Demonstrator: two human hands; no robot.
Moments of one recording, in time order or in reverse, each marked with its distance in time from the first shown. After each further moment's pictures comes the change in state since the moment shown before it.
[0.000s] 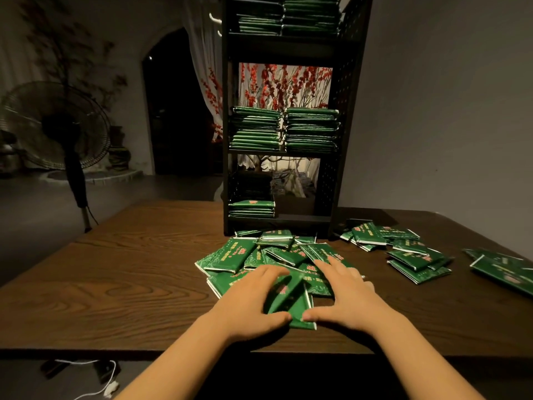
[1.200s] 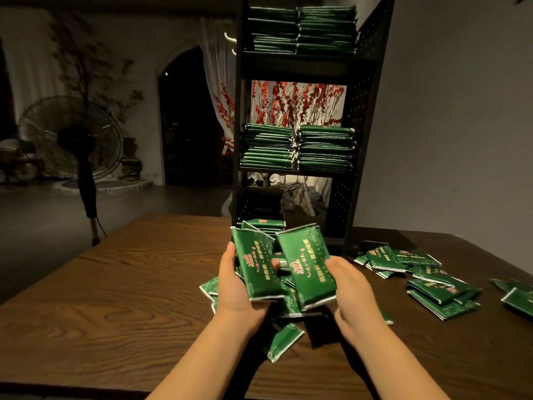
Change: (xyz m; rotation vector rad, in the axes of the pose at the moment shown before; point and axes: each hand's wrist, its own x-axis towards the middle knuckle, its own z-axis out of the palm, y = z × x) left_hand 0.046 0.009 -0.026 -2.027 0.523 -0.469; right_hand 0.033 -0.058 -0.019 1.447 0.360 0.147
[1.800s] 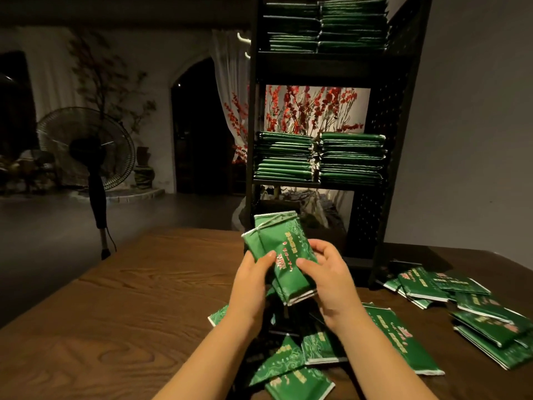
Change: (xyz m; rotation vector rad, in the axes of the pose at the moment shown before) left_hand 0.069 0.029 -0.012 0.632 -0.036 0.374; right_hand 0.070 -0.001 0.064 0.133 -0.190 -0.133
